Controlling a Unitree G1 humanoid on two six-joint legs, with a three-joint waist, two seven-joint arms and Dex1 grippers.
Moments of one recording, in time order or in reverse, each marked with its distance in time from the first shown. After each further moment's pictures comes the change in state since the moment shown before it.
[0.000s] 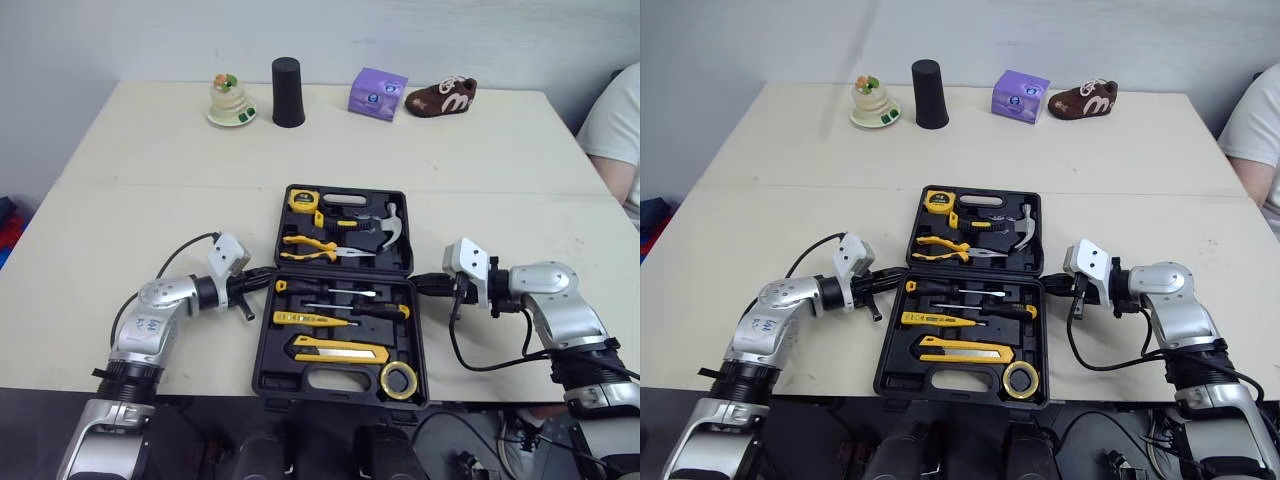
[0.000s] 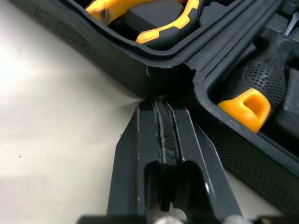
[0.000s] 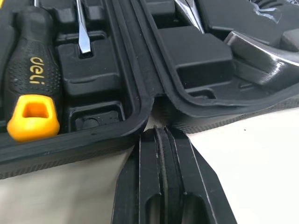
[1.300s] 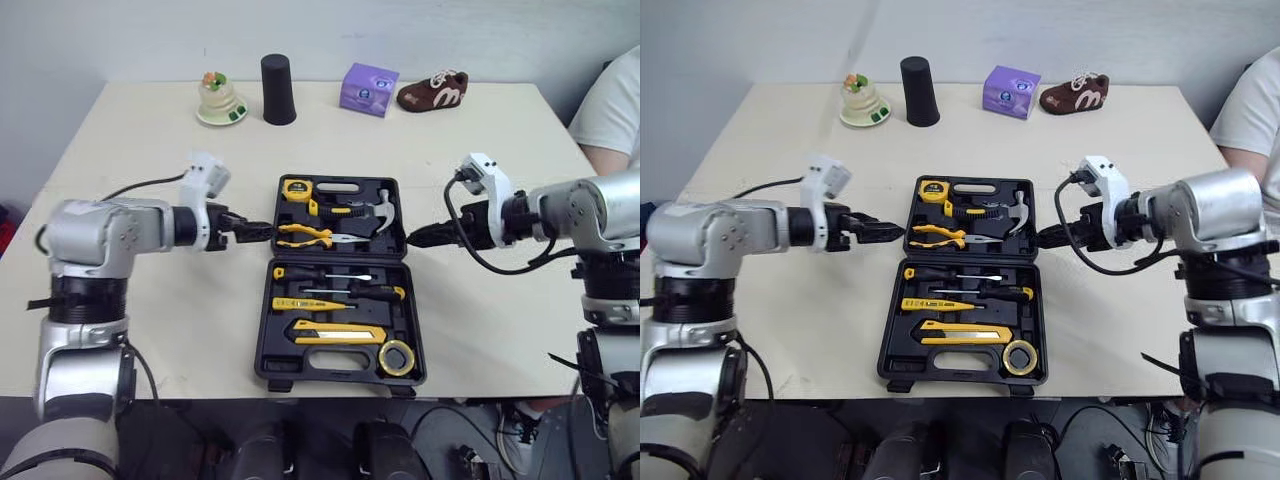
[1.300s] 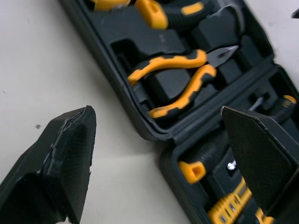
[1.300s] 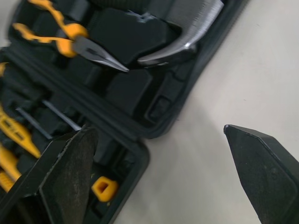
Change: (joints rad) left arm -0.446 0.127 0.059 -0.058 -0.210 1.027 0.249; right arm -0.493 -0.051 0.024 -0.213 0.206 1.514 -0.362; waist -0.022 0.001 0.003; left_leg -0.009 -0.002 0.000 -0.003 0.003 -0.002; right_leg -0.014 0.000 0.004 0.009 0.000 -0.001
